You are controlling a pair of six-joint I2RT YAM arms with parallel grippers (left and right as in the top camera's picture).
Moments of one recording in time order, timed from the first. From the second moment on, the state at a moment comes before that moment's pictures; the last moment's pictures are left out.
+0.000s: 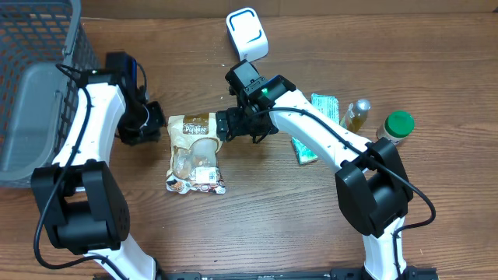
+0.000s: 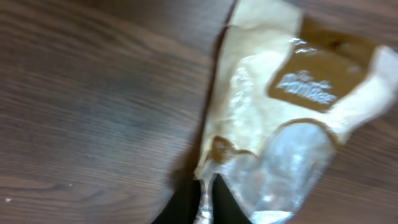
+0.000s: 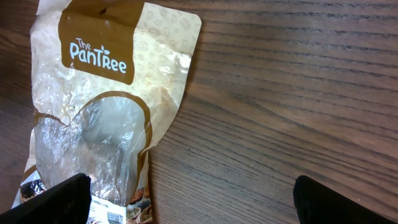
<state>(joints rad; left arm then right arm) 0.08 1.88 1.46 -1.15 0.12 -0.31 0.64 2.10 1.72 -0.90 -0.20 0.44</state>
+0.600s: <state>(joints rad) -0.02 1.88 1.20 -0.82 0.10 -0.31 0.64 2.10 1.72 -0.90 -0.13 0.44</state>
